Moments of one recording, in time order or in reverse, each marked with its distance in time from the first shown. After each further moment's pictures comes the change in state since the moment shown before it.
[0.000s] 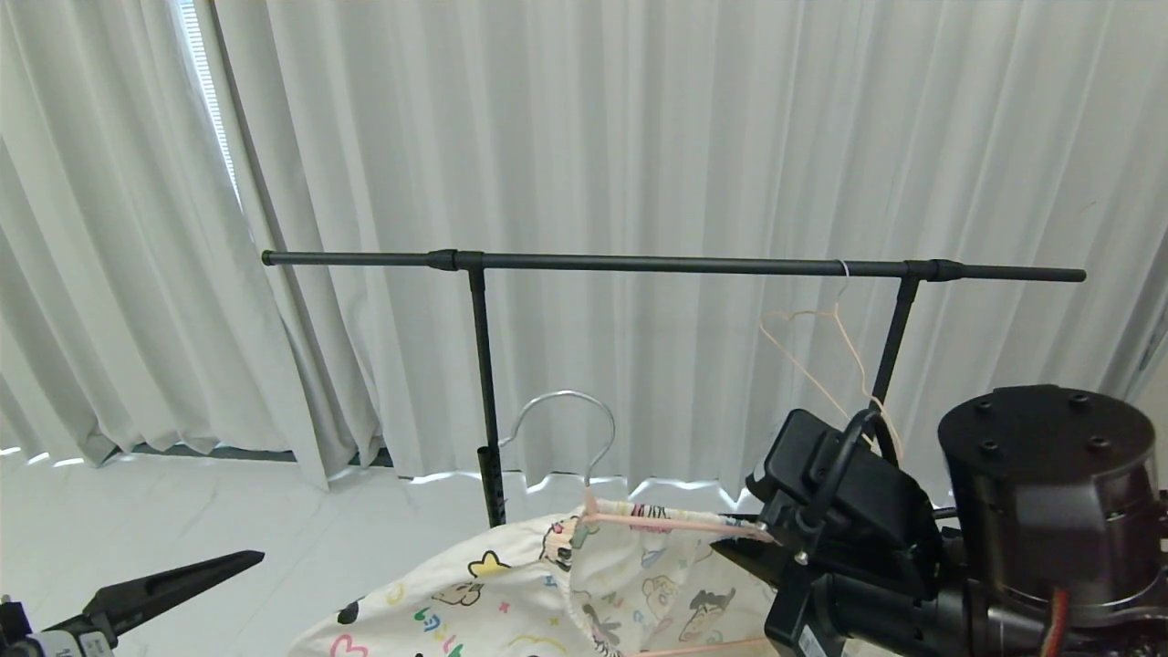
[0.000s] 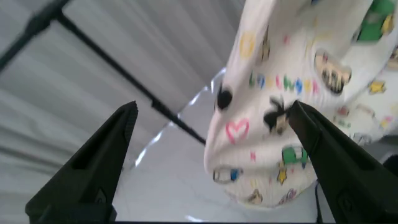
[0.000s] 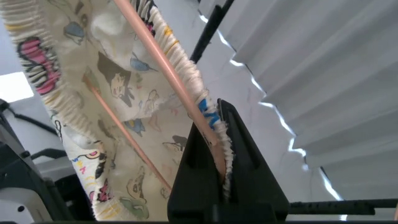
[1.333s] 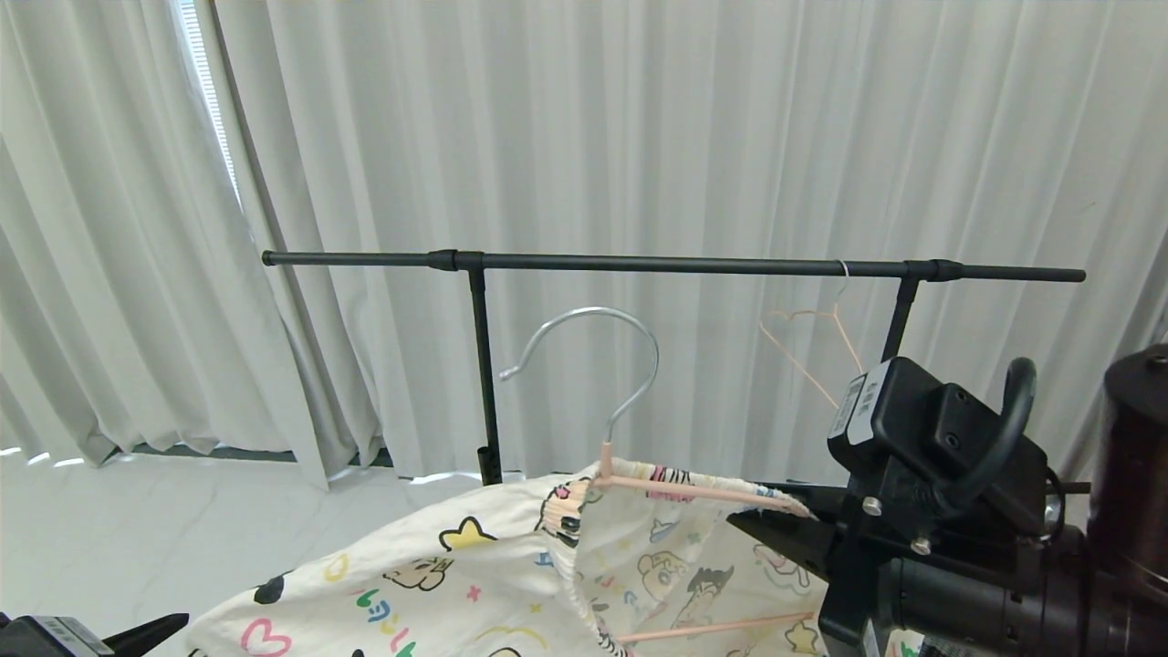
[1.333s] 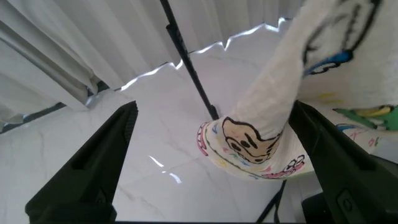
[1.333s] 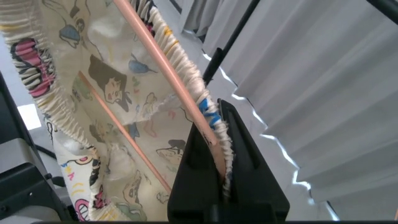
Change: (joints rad) left arm 0.245 -0.055 0.136 0.001 -0.001 -0.263; right arm 0.033 -0.103 0.000 -0.043 0.024 -0.007
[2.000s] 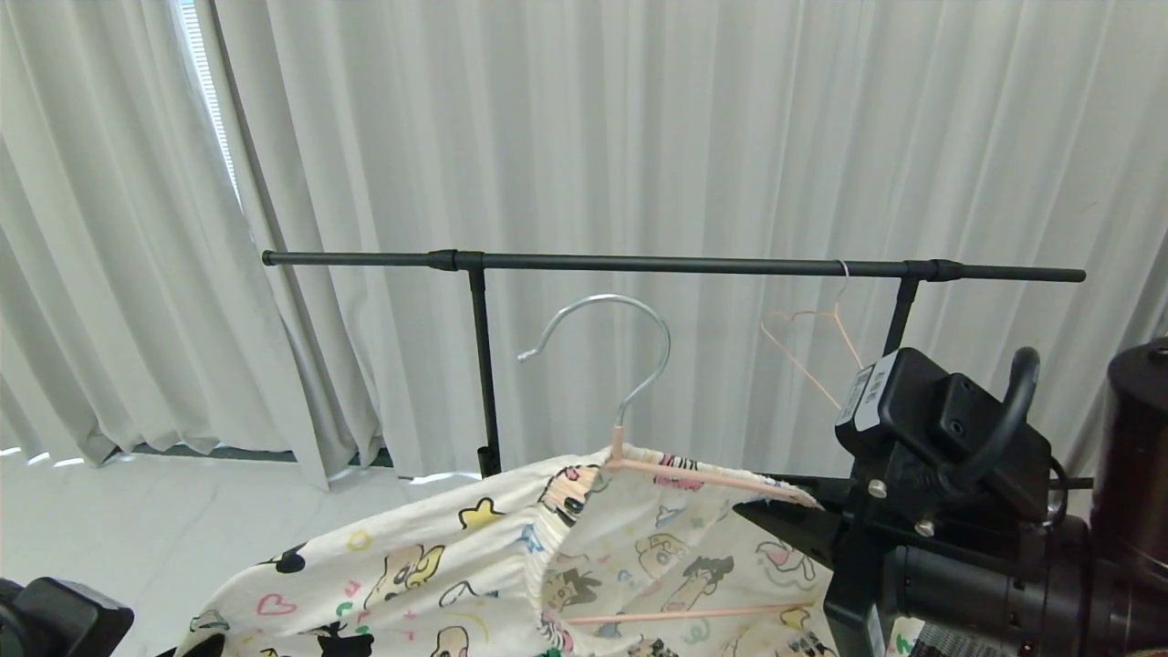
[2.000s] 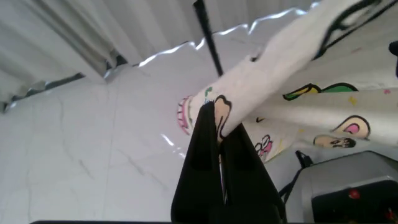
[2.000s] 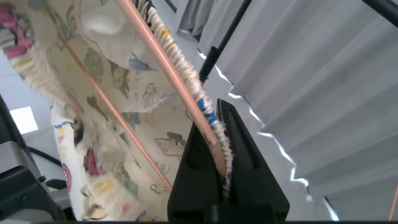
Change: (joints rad) left arm 0.169 0.078 -0.020 -0.001 0.005 0.011; right arm -0.027 -0.006 0.002 0.000 0.000 0.002
